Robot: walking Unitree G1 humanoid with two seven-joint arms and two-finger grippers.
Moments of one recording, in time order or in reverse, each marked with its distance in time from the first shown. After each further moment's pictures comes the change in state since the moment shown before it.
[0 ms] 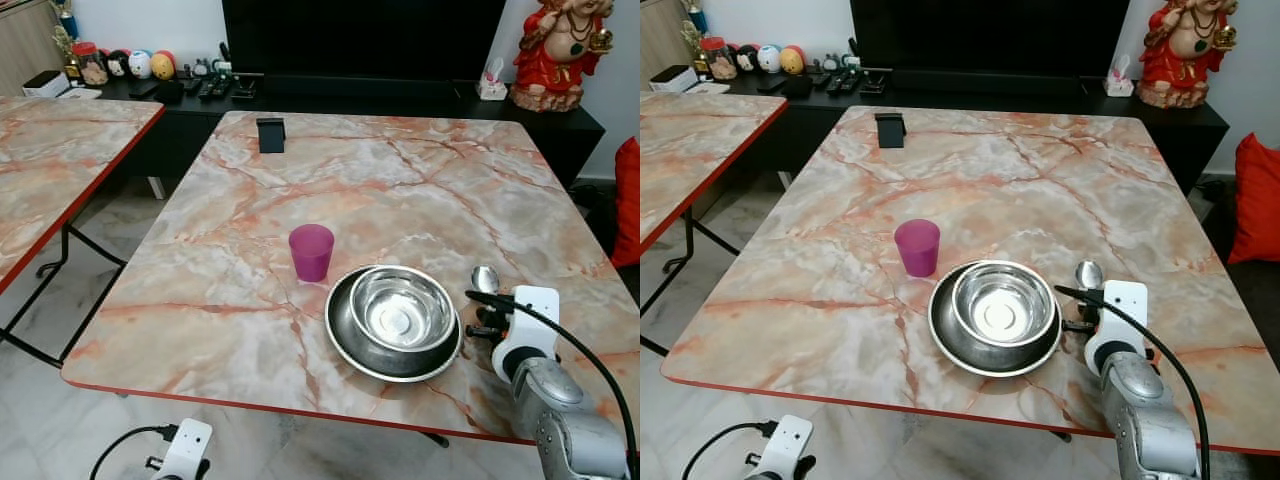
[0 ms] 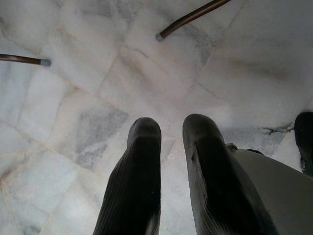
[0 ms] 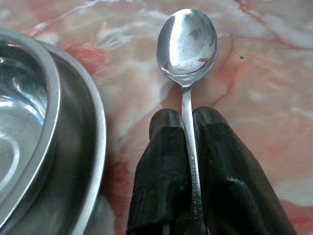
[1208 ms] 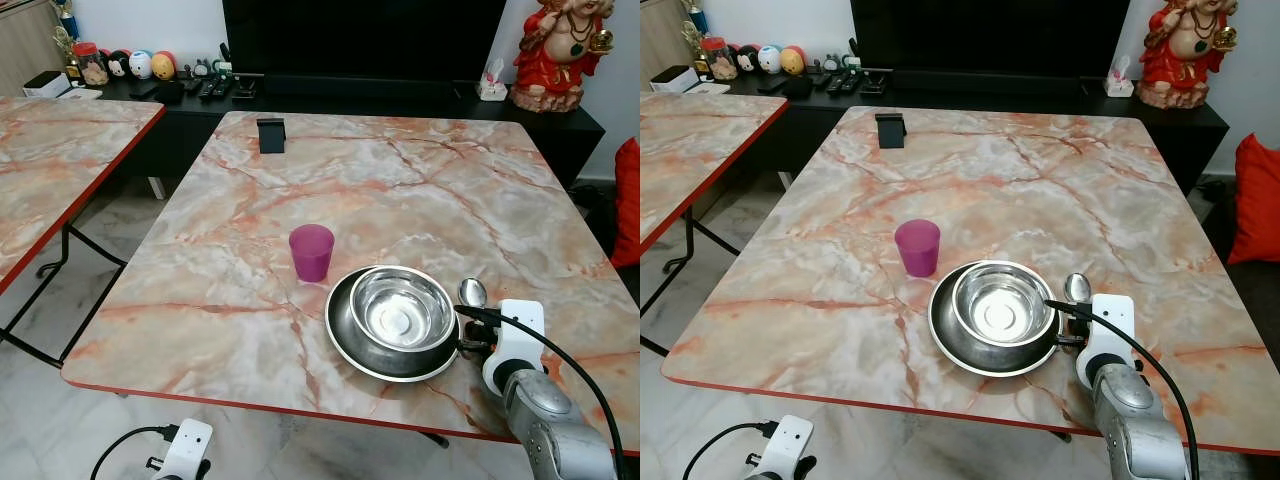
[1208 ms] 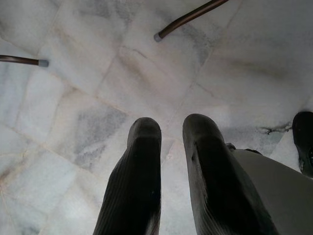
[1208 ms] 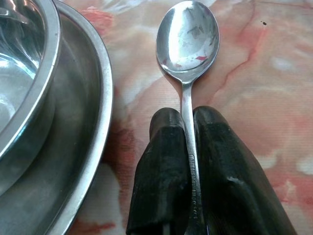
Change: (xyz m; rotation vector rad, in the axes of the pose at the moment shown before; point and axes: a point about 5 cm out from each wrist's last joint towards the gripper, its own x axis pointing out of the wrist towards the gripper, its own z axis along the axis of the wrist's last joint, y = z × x) left arm 0.000 0.000 0.000 0.000 0.001 -0.007; right arm 0.002 0.004 -0.018 -0.022 0.046 0.036
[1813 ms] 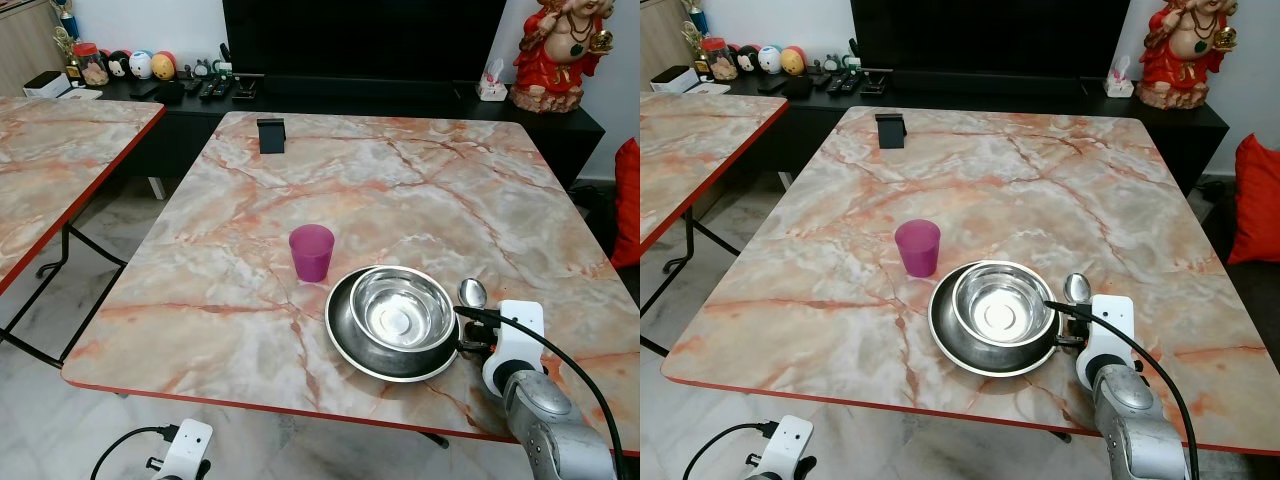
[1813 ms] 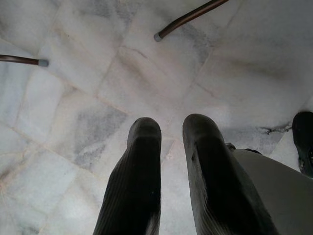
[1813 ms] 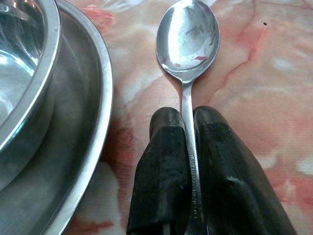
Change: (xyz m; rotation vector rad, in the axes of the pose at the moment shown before) left arm 0.000 0.000 0.000 0.000 0.001 0.000; right arm 0.001 -0.001 -0.002 -0.018 -0.002 -0.009
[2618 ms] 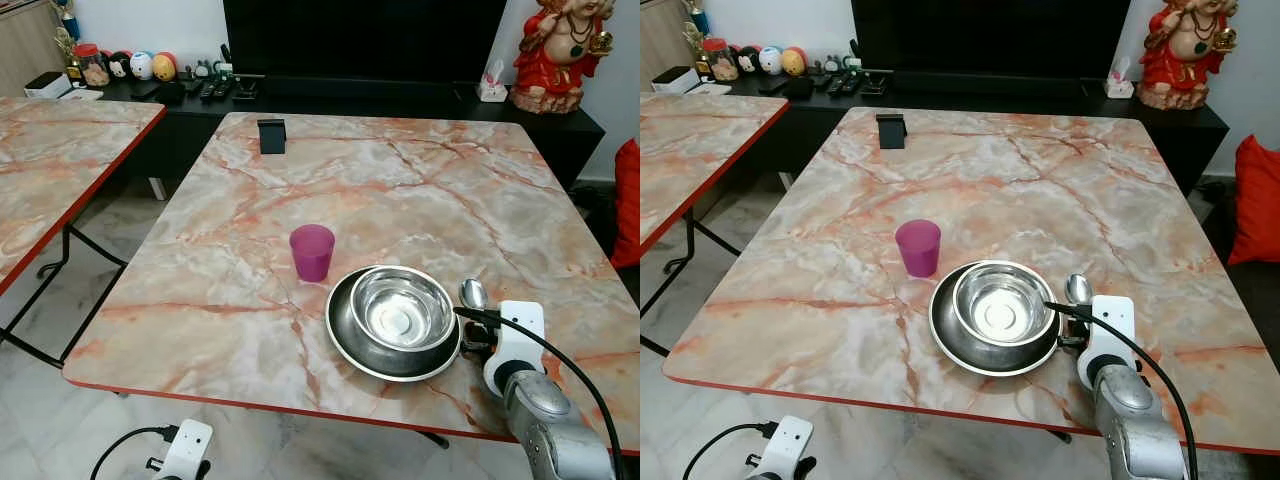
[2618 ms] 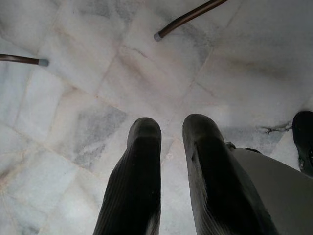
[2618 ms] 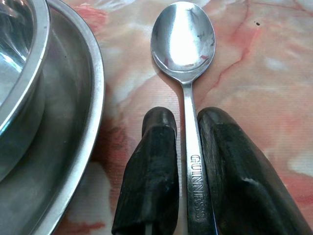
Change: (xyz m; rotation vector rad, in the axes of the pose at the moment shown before) left arm 0.000 0.000 0.000 0.000 0.002 0.000; right arm 0.001 -0.001 0.000 -0.008 0.001 -0.020
